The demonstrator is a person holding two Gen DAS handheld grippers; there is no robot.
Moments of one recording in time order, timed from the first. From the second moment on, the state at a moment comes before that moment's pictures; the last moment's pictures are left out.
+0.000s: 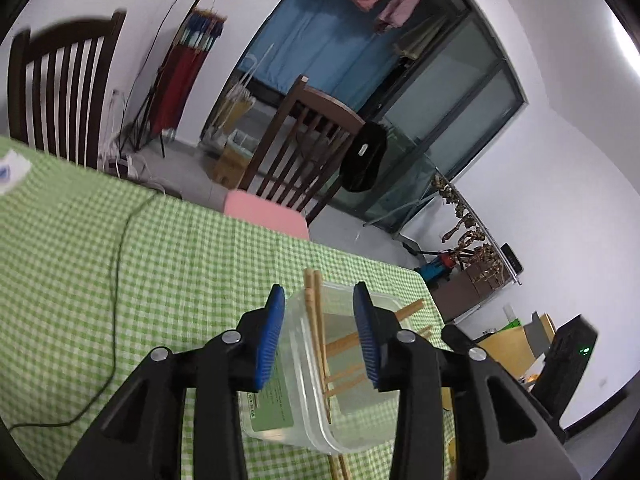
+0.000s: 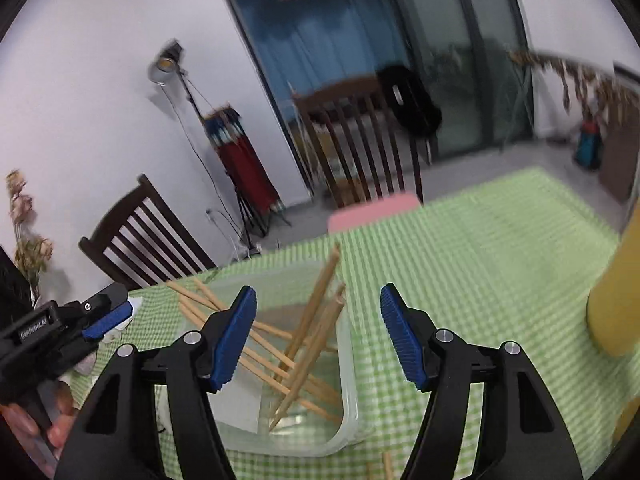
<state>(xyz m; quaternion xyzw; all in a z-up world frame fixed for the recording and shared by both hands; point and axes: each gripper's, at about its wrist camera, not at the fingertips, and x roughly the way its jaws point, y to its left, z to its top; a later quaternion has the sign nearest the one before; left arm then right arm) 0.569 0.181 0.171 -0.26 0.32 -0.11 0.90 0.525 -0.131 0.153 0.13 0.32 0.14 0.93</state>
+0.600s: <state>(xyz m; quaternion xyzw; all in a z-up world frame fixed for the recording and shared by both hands) 0.399 0.134 0.253 -0.06 0.21 -0.05 0.98 0.390 -0.185 0.218 -0.07 0.22 0.11 0.97</state>
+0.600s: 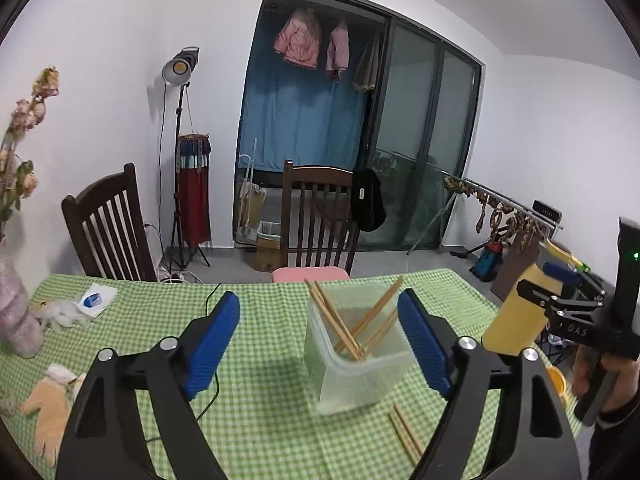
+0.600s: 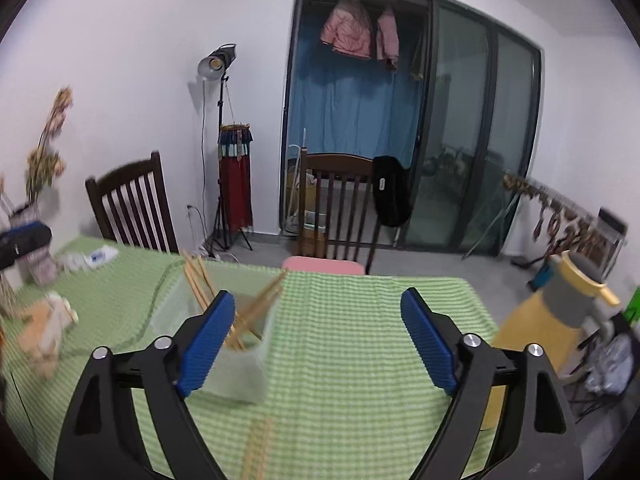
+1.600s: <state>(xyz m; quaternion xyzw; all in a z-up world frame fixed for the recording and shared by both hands) 0.214 0.061 0.070 0.06 0.23 -0.03 0.97 0.212 -0.192 0.080 -0.13 0.20 0.13 0.96</state>
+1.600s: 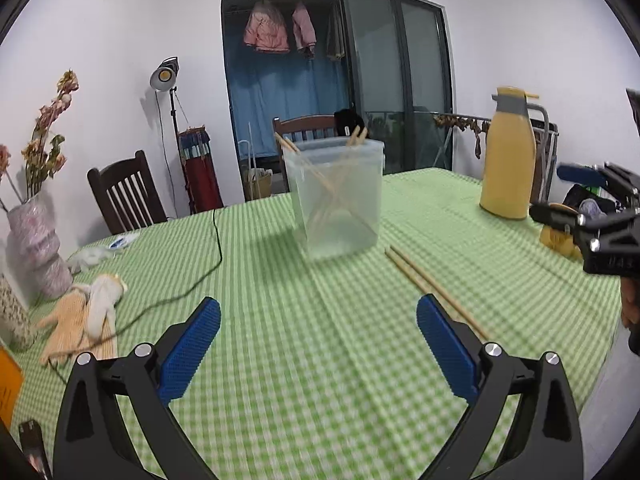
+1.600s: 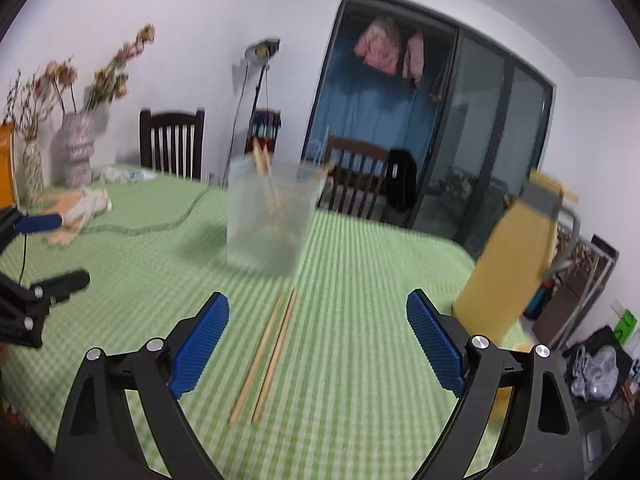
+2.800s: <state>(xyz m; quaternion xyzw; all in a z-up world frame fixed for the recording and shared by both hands) 0.260 -0.015 0.000 -0.01 0.38 -0.11 0.92 0.259 -0.195 -0.036 -0.08 0.40 0.18 0.89</state>
